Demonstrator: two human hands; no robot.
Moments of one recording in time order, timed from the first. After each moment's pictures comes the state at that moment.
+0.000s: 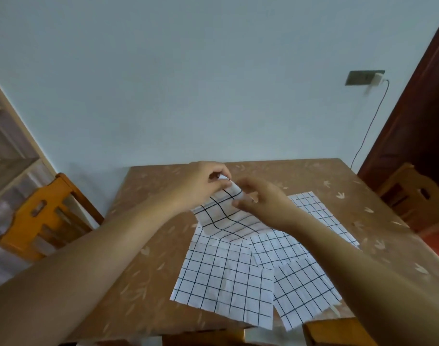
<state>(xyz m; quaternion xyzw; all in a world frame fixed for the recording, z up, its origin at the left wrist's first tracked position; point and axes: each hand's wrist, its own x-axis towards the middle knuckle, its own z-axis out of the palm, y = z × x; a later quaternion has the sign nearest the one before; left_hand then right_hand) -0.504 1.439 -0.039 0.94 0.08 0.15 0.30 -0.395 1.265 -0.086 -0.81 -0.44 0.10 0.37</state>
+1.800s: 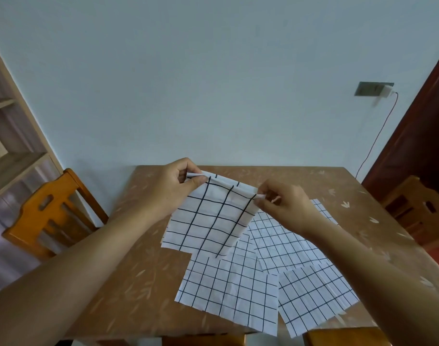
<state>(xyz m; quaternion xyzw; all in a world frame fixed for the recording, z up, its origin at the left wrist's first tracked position) -0.548 1.501 -0.064 0.82 0.13 0.27 0.50 -0.402 1.262 -0.080 -0.81 -0.44 0.00 0.38</state>
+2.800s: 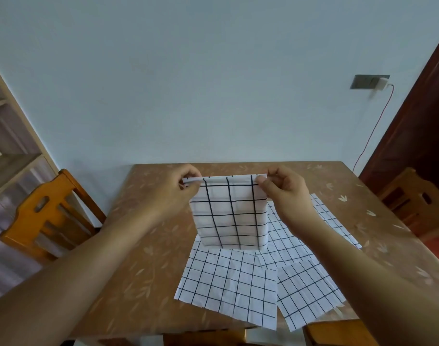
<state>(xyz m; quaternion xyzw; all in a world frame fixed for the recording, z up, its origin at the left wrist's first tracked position) -0.550 1.486 -0.066 0.88 0.14 0.24 0.38 -0.411 1.271 -0.081 -0.70 -0.31 0.07 0.65</state>
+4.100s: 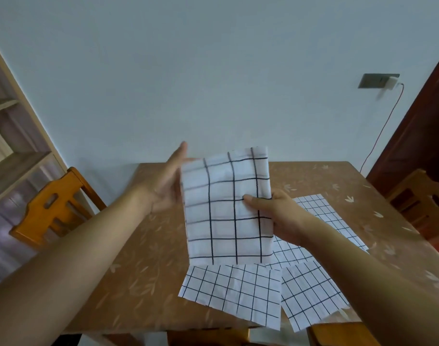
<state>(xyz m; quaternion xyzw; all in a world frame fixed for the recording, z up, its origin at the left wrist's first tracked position) -0.541 1.513 -0.053 0.63 0.13 0.05 0.76 -0.424 1.273 -0.089 -0.60 -0.25 0.41 0.64</state>
